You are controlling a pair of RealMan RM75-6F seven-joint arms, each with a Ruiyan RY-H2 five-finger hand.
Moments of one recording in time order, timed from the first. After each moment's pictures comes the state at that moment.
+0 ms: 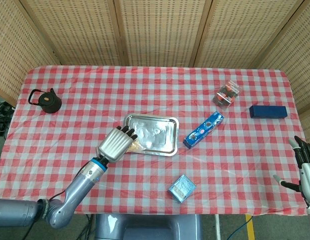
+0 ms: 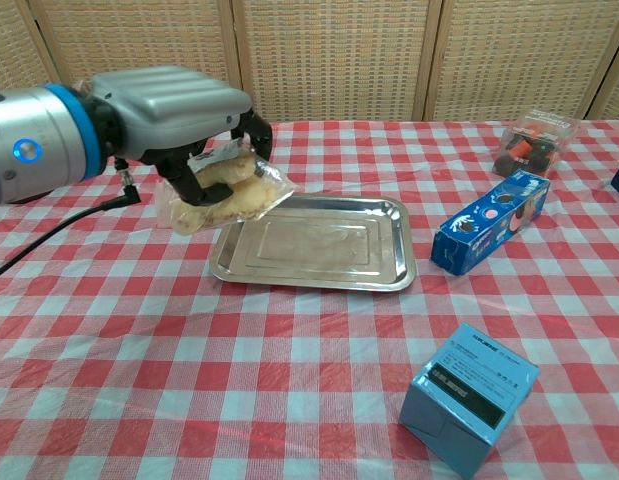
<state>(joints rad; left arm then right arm) -0.92 -1.45 -0.16 -1.85 0.93 1.08 0.93 0.05 -1.09 0.10 -1.54 -1.49 1.52 0.25</state>
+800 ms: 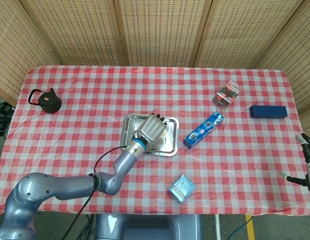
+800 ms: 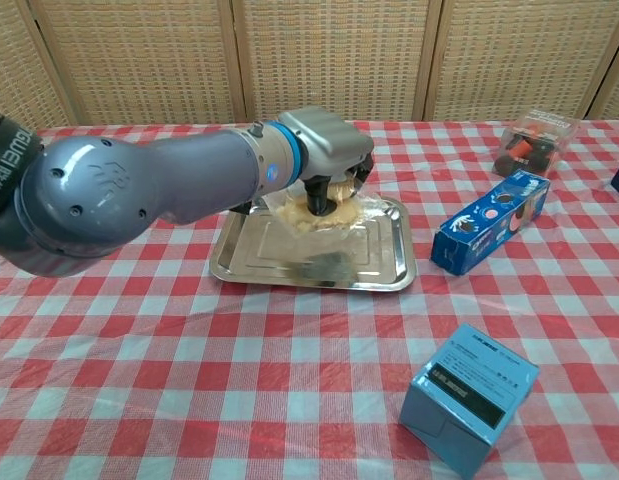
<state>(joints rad) -1.29 -1.83 -0.24 -1.20 0.65 0.83 1.01 0.08 -1.09 0.13 -1.45 -1.41 1.42 0.41</state>
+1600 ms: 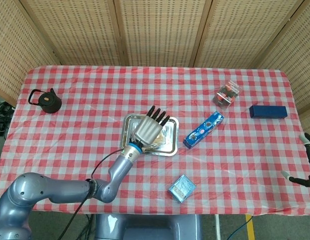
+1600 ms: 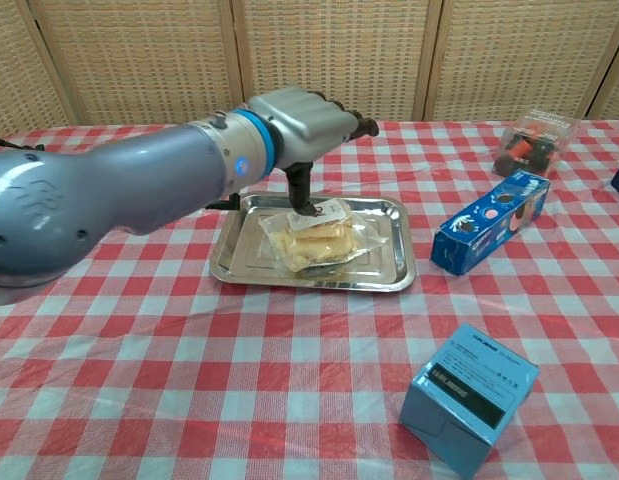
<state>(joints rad) -1.23 -1.76 -0.20 -1.40 0.70 1.04 0.97 0.07 -1.08 0.13 -1.45 -1.42 1.44 0.42</state>
